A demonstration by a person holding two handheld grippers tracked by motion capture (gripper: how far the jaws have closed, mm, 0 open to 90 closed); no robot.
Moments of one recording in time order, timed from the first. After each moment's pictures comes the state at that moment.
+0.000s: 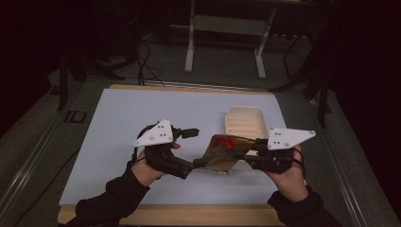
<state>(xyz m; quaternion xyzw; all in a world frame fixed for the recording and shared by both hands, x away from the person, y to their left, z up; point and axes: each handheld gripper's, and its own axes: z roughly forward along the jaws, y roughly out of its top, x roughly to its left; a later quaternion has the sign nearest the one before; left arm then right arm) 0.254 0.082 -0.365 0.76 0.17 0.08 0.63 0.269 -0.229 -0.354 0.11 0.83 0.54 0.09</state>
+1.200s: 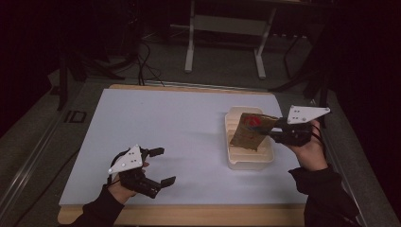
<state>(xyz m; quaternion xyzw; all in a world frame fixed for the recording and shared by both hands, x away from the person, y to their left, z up) 0.238 0.152 -0.464 0.76 0.22 0.11 0.61 0.351 -0.305 -0.371 0.13 0.85 0.48 0.14</state>
